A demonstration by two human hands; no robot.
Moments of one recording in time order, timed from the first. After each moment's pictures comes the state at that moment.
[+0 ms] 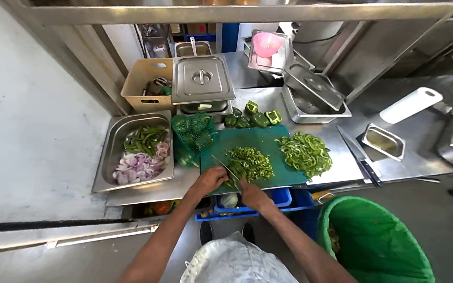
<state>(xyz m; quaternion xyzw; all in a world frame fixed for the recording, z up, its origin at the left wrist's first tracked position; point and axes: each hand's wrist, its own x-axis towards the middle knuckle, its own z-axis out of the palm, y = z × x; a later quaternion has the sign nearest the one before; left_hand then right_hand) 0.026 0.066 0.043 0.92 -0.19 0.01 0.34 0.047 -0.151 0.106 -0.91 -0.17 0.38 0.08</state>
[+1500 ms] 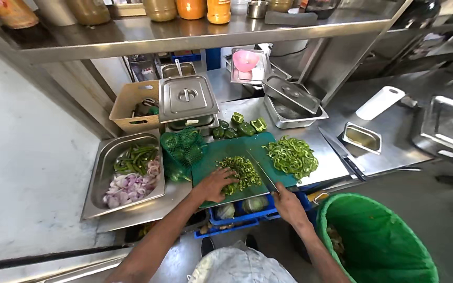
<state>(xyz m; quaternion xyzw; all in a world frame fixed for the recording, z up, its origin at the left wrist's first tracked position) 0.069 0.037 0.068 0.93 -0.31 -0.11 0.16 0.042 -0.269 0.128 -0.96 0.01 0.21 0.20</state>
